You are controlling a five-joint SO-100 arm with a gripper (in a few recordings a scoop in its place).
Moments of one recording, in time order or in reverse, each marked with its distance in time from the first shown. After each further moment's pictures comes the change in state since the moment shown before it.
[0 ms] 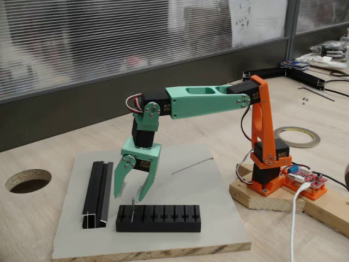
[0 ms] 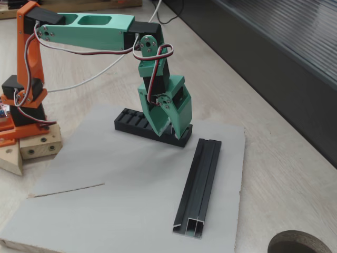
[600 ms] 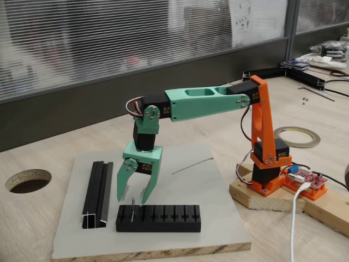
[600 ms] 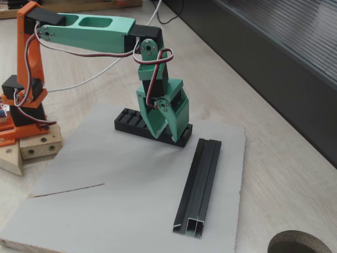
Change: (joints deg) arm 0.0 0.0 1.6 0.0 0.0
